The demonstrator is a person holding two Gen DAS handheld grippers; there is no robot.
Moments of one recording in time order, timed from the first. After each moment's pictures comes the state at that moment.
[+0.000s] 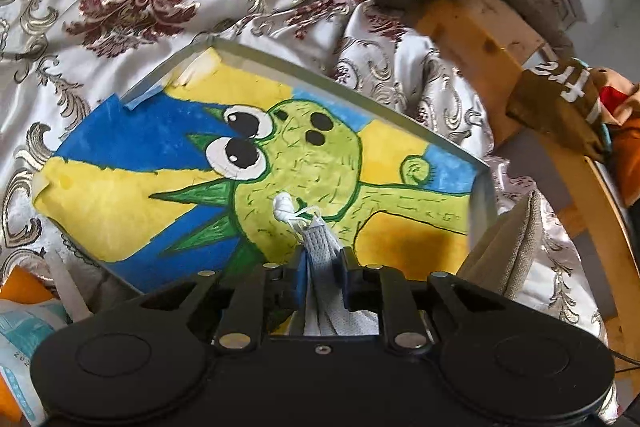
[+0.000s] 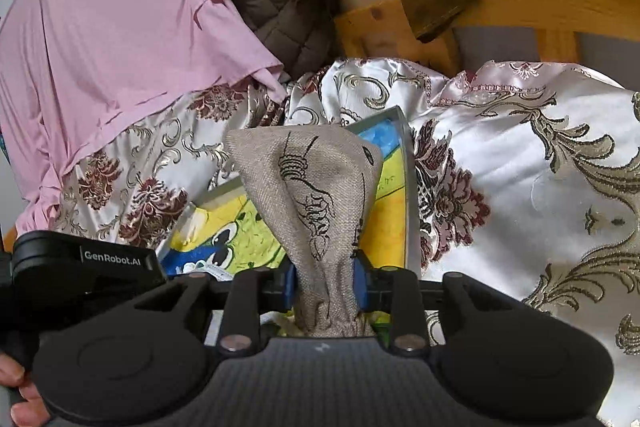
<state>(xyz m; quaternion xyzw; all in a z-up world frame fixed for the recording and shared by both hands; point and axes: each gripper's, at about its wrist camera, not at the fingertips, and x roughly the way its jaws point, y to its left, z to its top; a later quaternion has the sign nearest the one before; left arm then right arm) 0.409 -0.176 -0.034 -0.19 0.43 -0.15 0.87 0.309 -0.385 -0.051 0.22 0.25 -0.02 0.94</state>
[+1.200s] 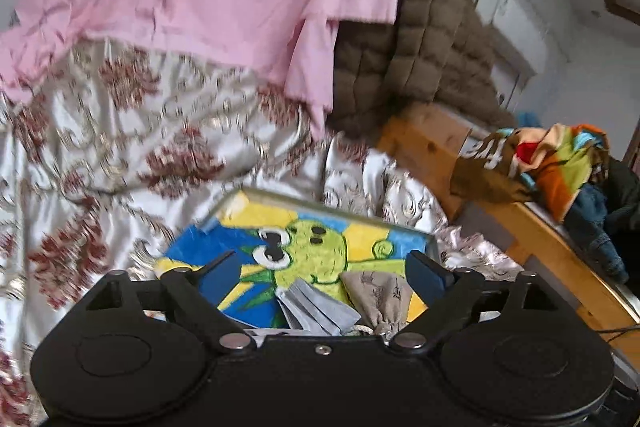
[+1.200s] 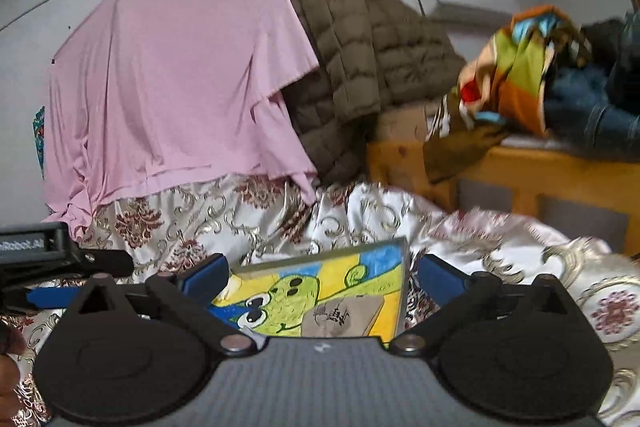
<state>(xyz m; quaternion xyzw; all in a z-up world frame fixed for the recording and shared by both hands) 0.249 -0.118 0.072 -0.13 0.23 -0.14 0.95 0.187 -0.356 0.035 0.12 0.10 -0.03 0.99</state>
